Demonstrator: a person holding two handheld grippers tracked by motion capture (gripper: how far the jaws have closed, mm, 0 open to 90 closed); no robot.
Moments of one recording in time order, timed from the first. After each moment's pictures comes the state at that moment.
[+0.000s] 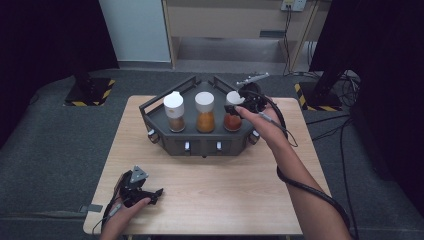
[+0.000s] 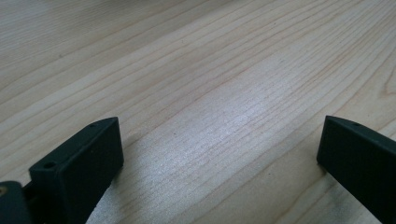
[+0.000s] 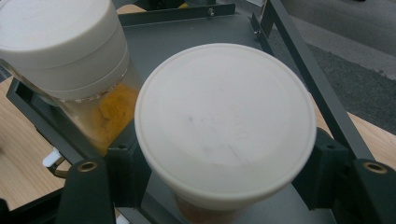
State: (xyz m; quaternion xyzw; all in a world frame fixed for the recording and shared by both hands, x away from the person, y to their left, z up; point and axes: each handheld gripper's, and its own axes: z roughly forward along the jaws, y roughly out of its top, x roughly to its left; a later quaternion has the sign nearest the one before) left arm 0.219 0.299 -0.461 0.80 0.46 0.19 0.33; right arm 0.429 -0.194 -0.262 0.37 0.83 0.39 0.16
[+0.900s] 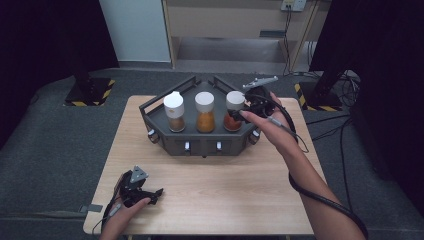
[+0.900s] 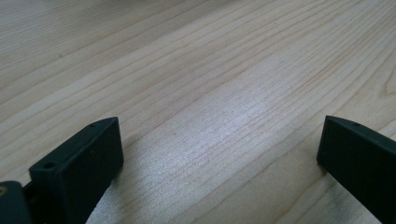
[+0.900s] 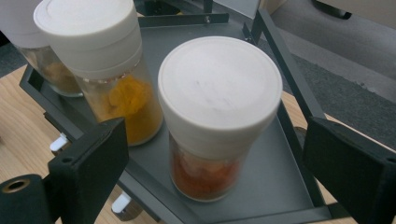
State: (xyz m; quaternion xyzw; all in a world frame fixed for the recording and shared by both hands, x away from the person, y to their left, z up) left arm 0.219 0.299 -0.461 0.80 0.46 0.19 0.33; right arm 0.398 -0.210 -0.254 0.35 0.82 0.40 0.19
